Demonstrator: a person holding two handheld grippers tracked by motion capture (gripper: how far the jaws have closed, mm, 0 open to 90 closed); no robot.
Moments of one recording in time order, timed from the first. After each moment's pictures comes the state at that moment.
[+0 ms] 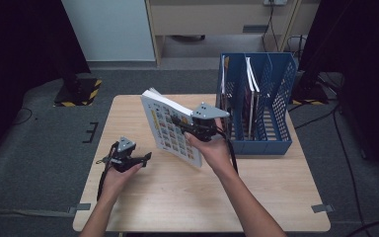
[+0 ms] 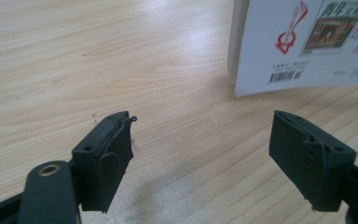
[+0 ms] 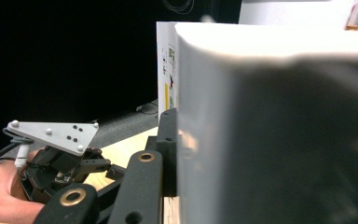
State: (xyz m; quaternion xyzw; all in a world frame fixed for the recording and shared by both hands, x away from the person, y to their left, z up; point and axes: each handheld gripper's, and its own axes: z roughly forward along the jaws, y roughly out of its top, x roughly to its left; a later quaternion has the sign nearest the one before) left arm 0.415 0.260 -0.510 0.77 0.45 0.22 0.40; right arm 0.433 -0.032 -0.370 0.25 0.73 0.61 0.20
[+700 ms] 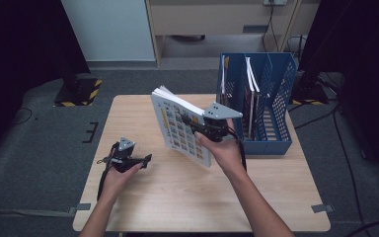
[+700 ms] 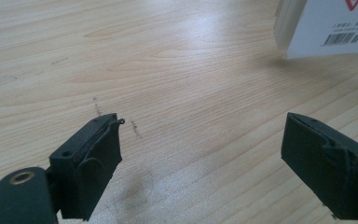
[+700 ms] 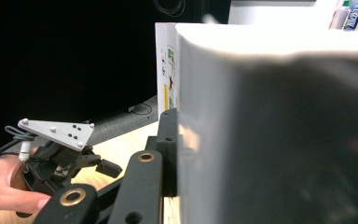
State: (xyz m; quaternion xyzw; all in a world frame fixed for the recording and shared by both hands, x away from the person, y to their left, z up) left arm 0.417 0.261 -0.515 0.77 0.47 0.21 0.38; right arm 0.426 -0.060 -0.361 0.25 0.73 0.60 0.21
